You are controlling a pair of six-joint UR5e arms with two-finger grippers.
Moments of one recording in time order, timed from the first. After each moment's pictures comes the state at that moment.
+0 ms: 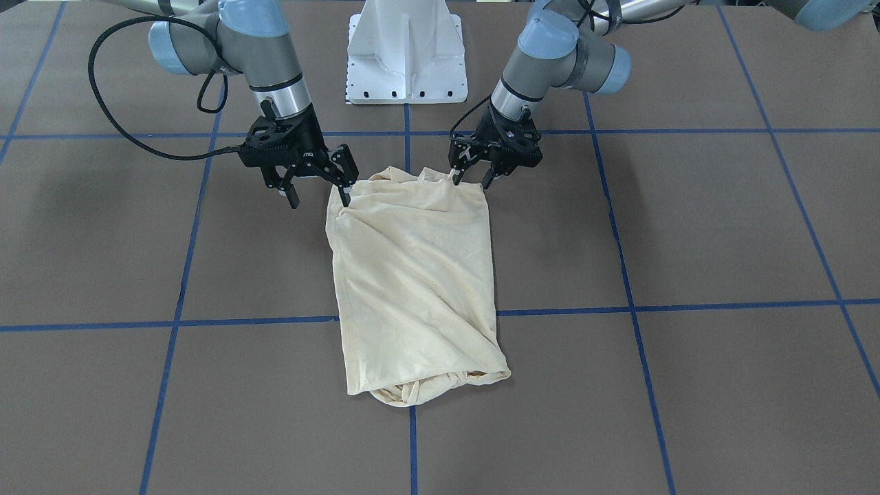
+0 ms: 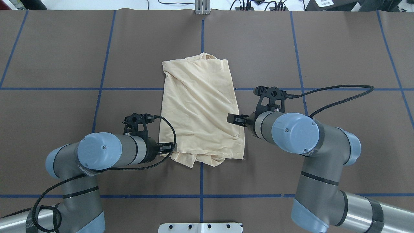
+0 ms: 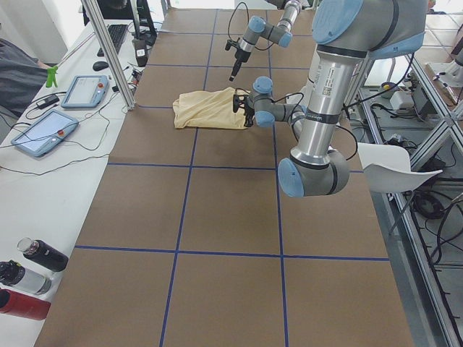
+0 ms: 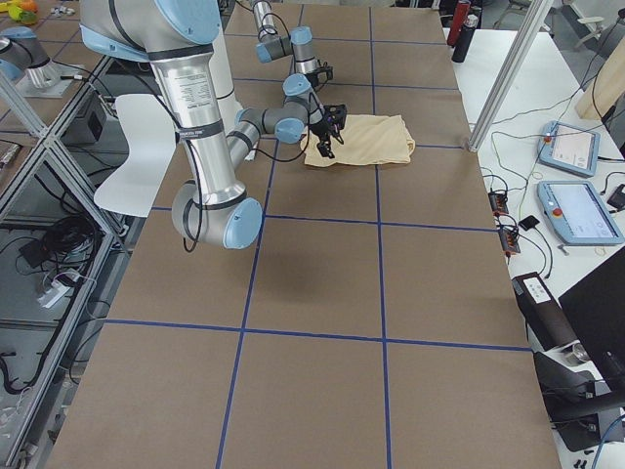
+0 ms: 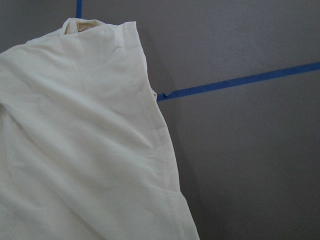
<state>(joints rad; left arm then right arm) -0.36 -1.94 -1.78 -2.12 -1.66 -1.44 0.42 -1.20 1.90 -1.28 1.49 1.45</state>
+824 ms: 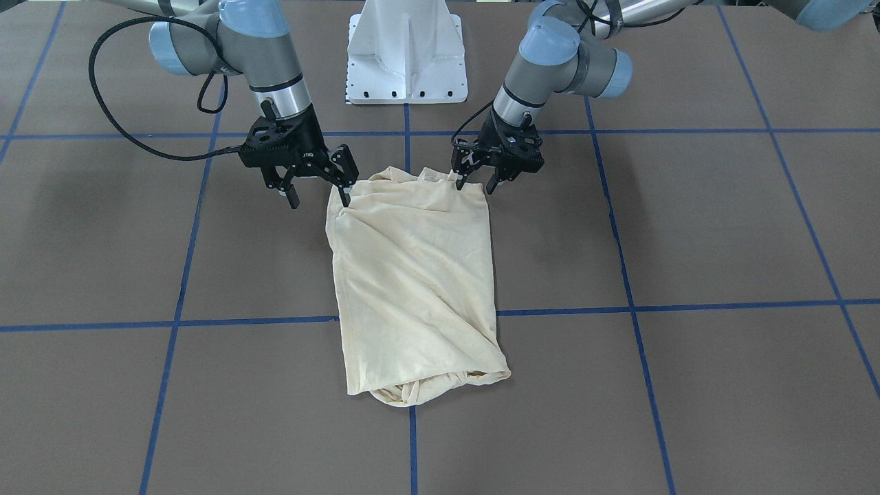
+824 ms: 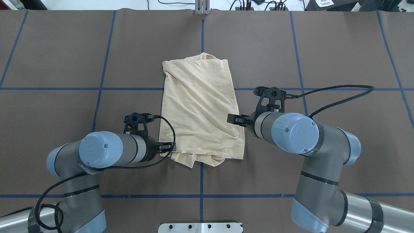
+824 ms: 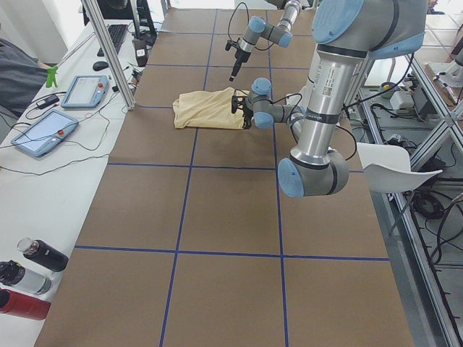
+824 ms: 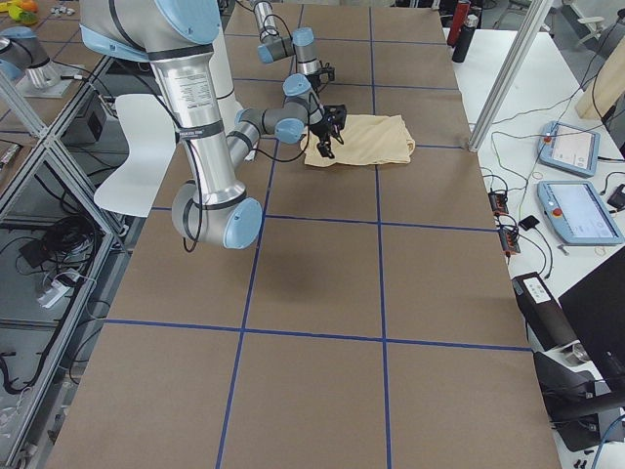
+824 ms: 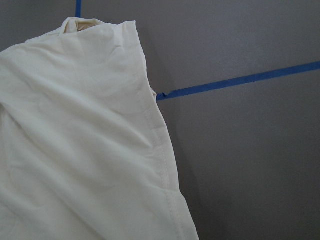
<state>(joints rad) -0.36 -1.94 -1.76 -2.12 -1.66 -1.42 0.42 -1.20 1.90 -1.28 1.49 1.45</state>
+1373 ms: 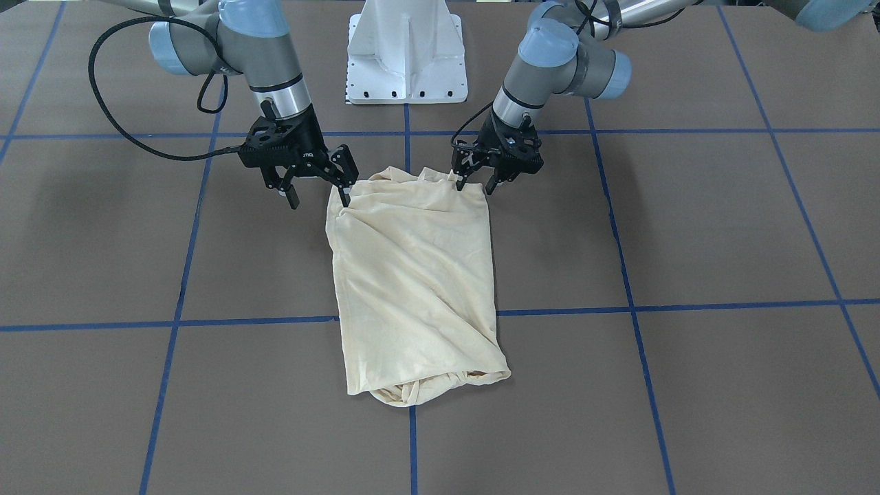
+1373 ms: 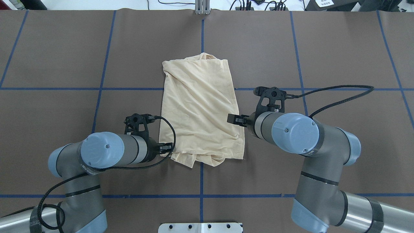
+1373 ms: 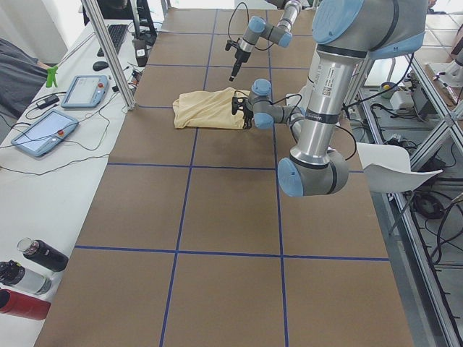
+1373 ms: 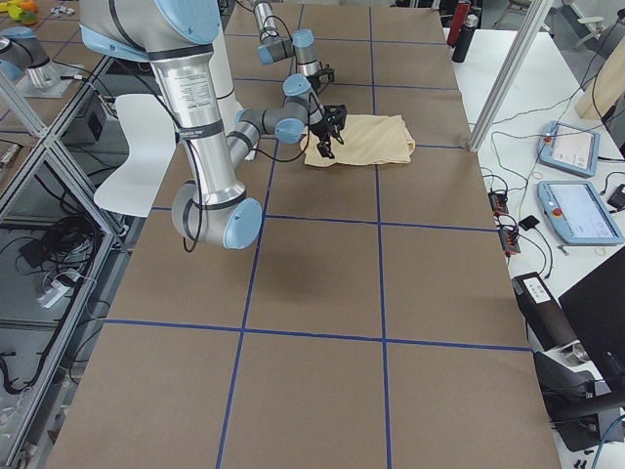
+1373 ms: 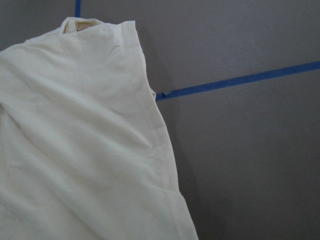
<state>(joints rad) -0.36 -1.95 -1.75 -2.13 -1.66 -1.43 0.42 -1.20 1.90 -1.28 1.49 1.45</state>
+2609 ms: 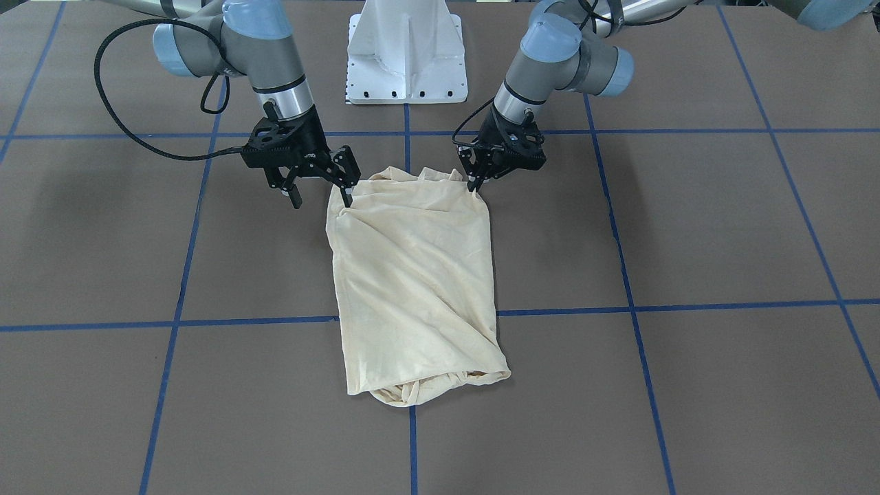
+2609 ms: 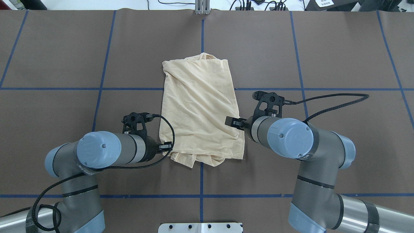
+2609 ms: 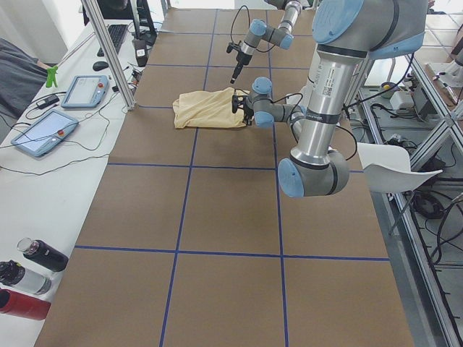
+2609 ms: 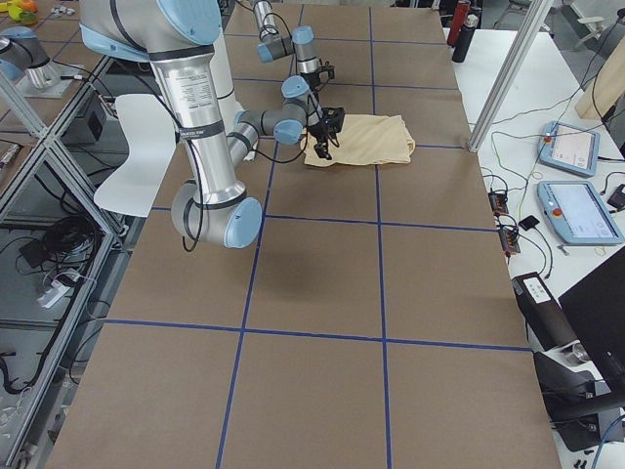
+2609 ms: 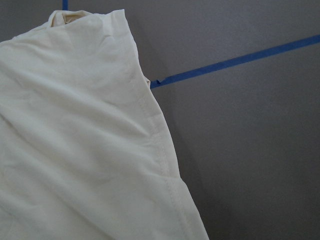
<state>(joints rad) -0.36 -1.94 -1.78 -2.12 -1.66 -1.45 0.39 -1.18 1.87 -1.27 1.46 1.57</state>
